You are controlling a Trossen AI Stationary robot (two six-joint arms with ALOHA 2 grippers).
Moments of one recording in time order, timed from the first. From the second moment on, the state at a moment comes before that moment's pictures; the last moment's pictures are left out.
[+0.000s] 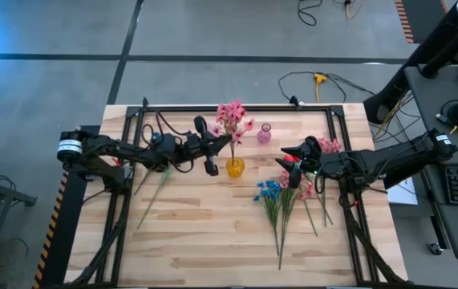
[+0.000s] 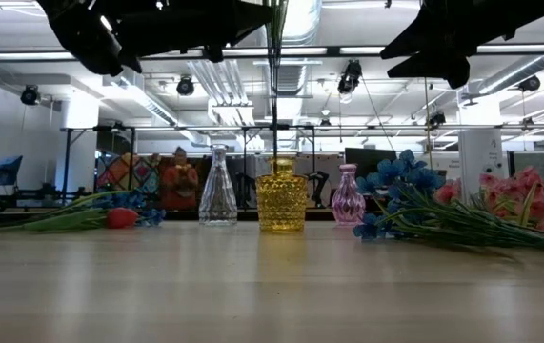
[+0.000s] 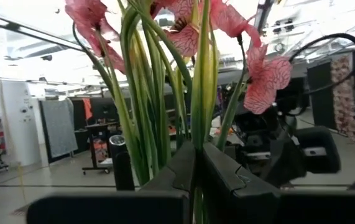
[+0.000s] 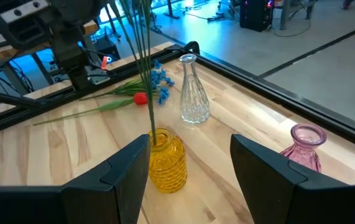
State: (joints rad) left arm 0.11 1.50 0.67 1.17 -0.10 0.16; right arm 0.18 0.87 0.56 -0.02 0.60 0.39
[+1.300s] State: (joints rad) left arm 0.11 1.50 0.56 1.16 -0.06 0.11; right arm 0.18 0.87 0.56 -0.02 0.60 0.39
